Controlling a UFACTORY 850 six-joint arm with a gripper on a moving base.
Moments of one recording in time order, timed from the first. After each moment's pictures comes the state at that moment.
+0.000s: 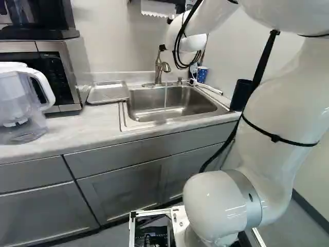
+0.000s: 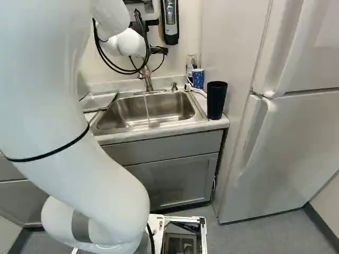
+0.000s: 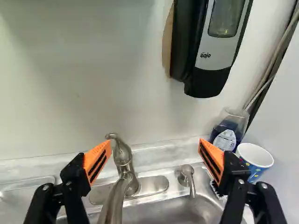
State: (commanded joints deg) arm 1.7 -1.6 -62.0 0.0 18.9 0.0
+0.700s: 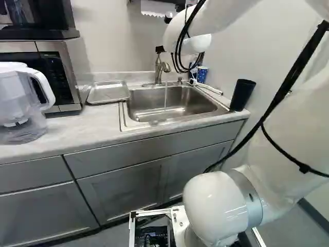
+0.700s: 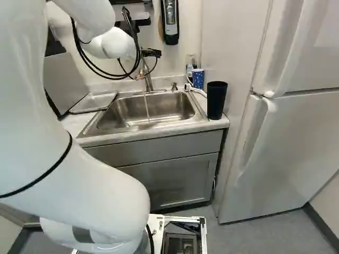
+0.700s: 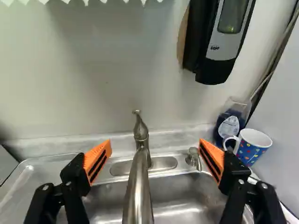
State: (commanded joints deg) arm 4.9 8.5 -52.1 0.0 15.8 0.0
